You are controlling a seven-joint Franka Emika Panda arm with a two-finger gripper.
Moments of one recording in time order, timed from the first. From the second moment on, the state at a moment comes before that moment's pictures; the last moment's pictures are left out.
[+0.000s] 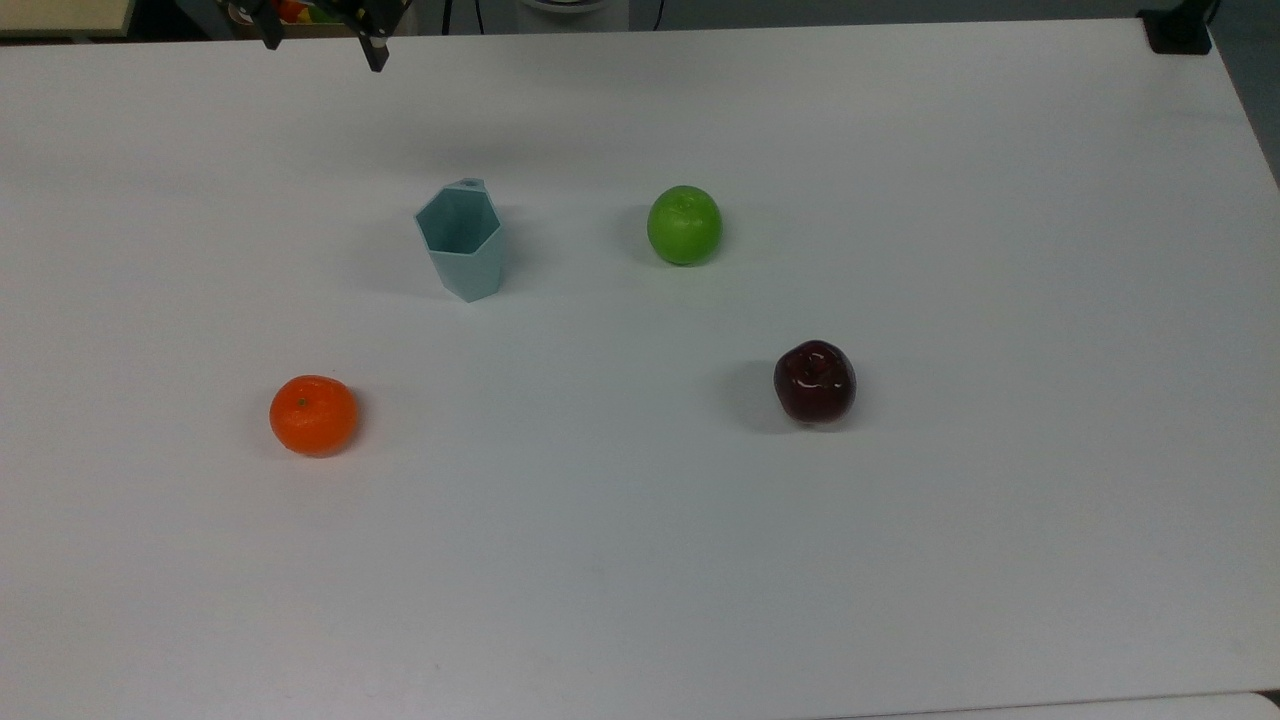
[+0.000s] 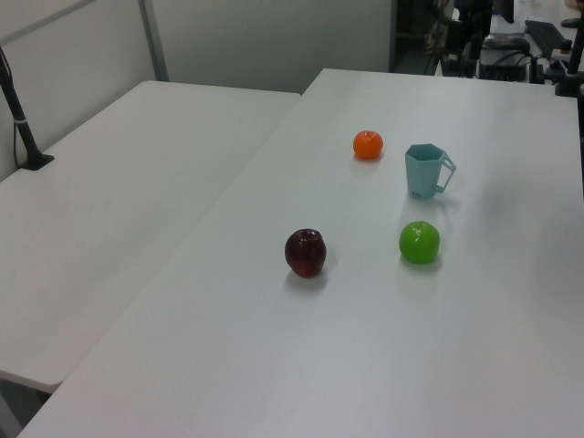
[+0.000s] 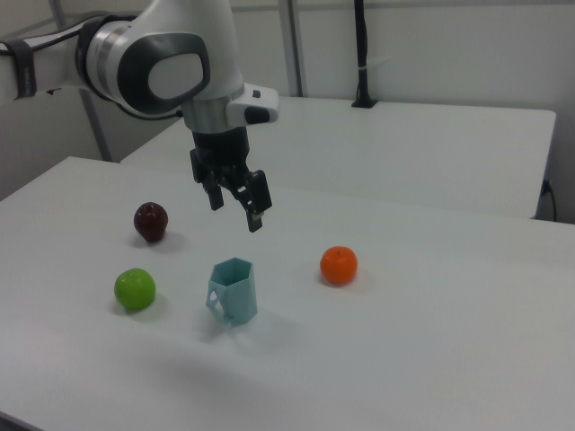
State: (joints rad) arm -0.15 0.01 -0.08 -1.72 0.04 1.75 -0.01
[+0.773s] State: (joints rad) arm -0.15 0.01 -0.08 -1.75 0.04 1.68 -0.08
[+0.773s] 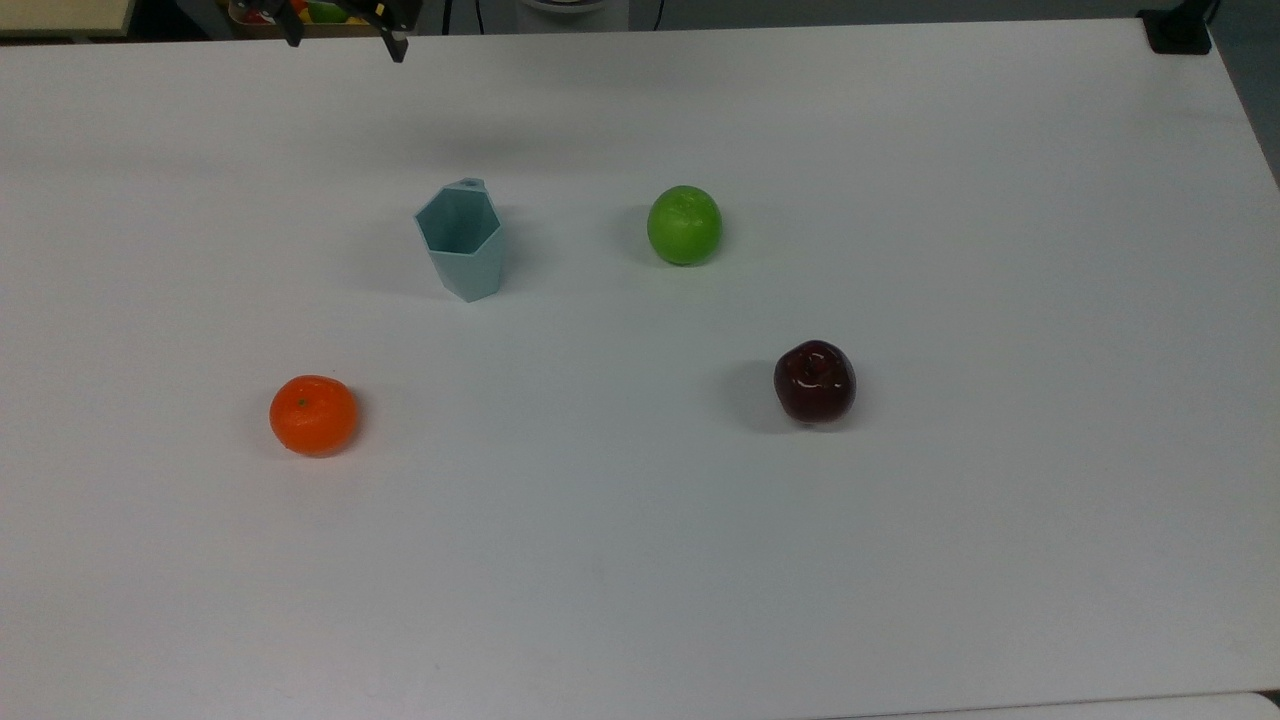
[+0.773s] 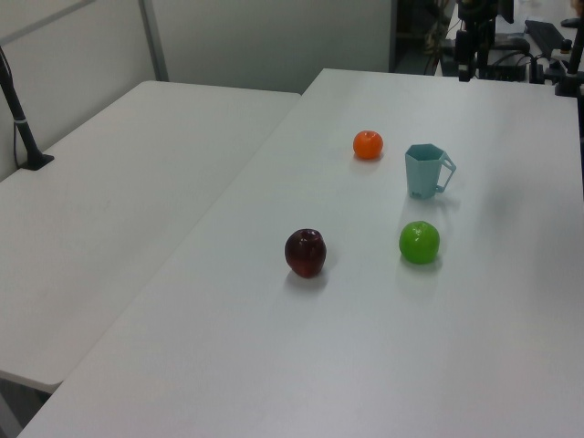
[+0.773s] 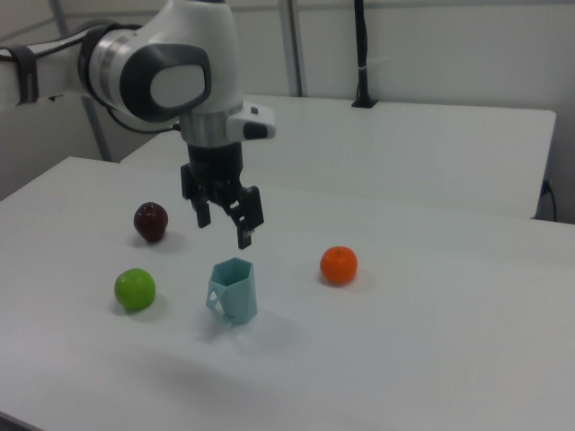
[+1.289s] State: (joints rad) arm -0.05 -0.05 -0.07 -2.04 0.03 1.91 -0.09
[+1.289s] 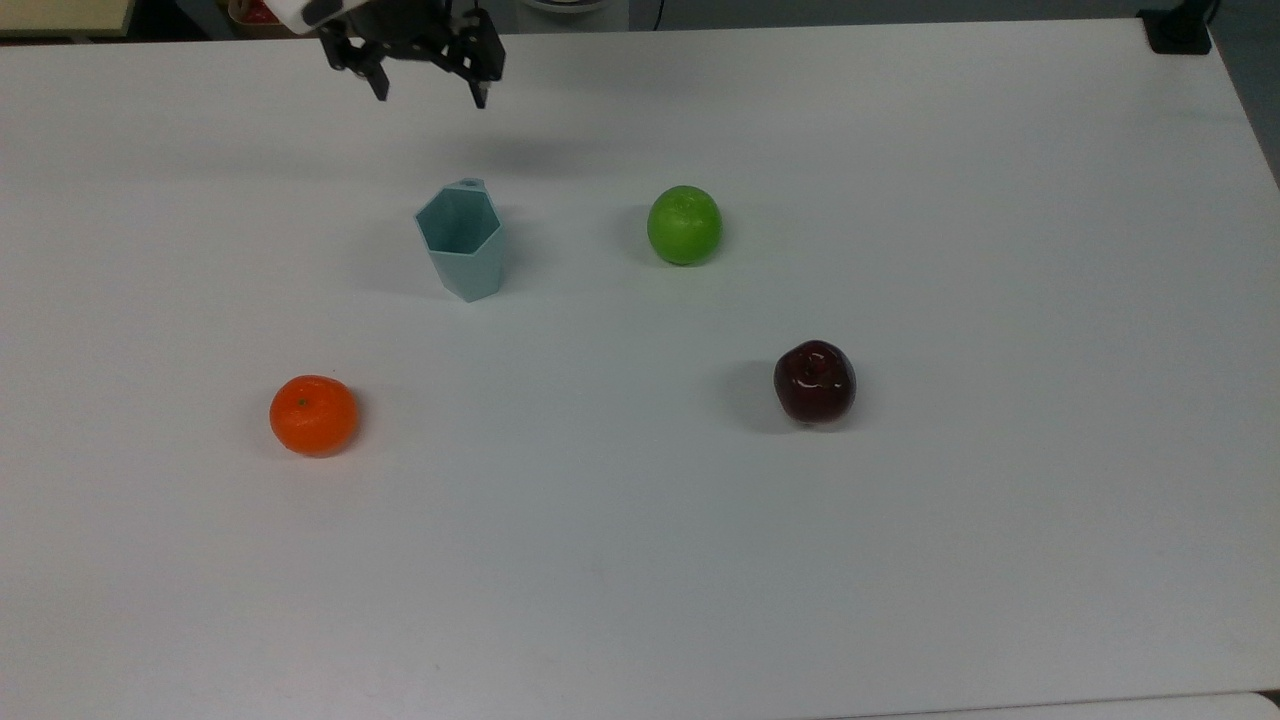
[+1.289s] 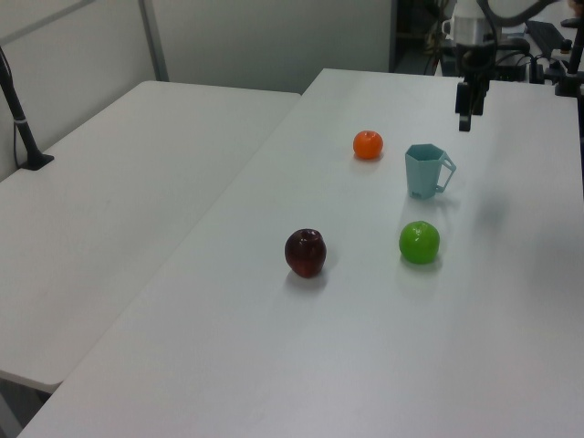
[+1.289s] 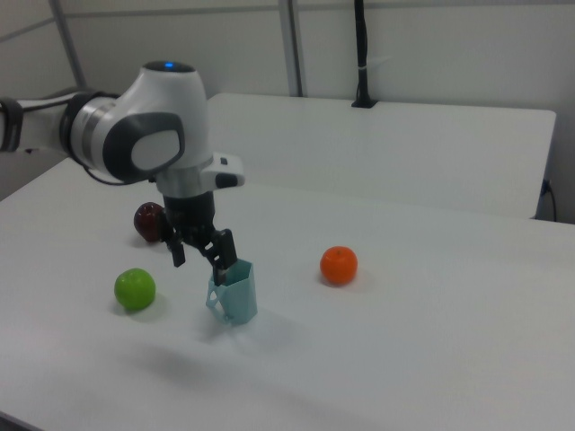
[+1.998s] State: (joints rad) arm 0.00 -0.01 -0.07 -2.14 0.02 2.13 -0.09
